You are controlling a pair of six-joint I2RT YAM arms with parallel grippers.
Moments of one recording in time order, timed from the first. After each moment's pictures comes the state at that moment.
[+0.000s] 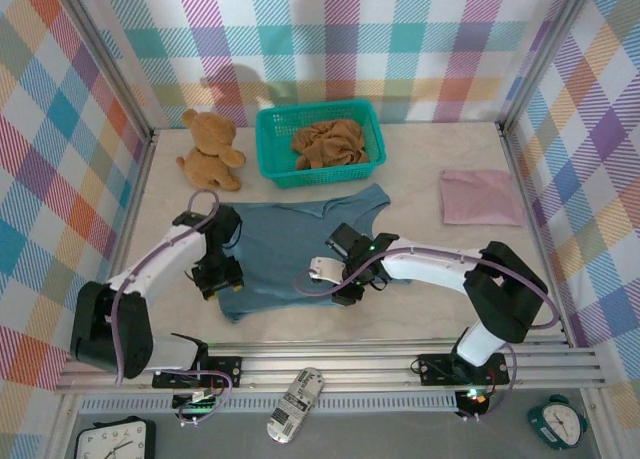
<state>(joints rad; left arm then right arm) -0.30 1.32 0.85 -1.21 0.03 -0.75 0.92 1.60 0.95 -0.58 -0.21 -0.48</state>
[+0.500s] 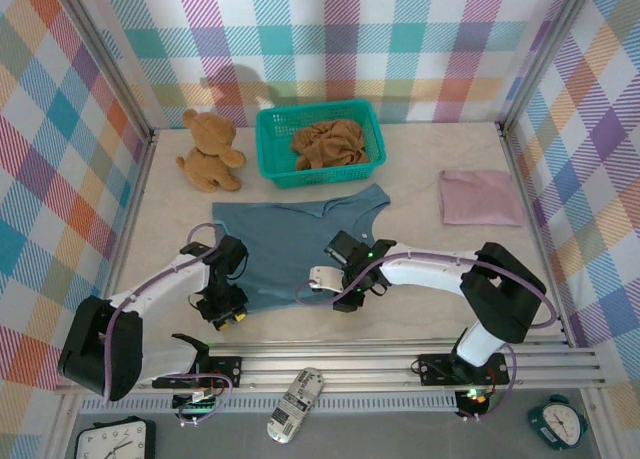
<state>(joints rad) -0.40 1.25 0.63 -1.09 0.11 -0.97 0.95 1.62 0.90 -0.55 -0.21 -0.53</state>
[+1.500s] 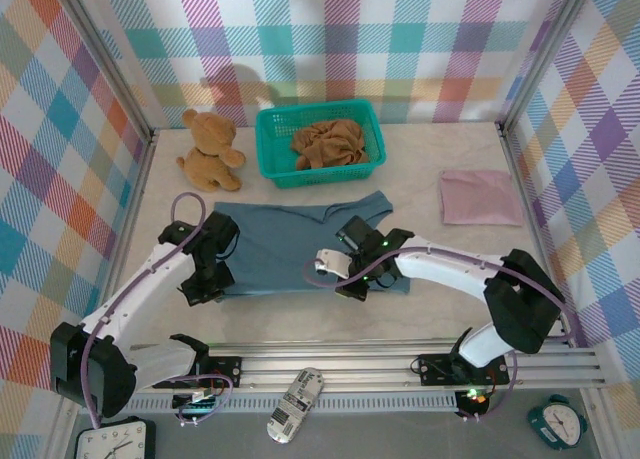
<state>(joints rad) -0.36 1.15 0.91 -1.37 -0.13 -0.86 0.85 1.51 0.95 -0.63 -0.33 -0.43</state>
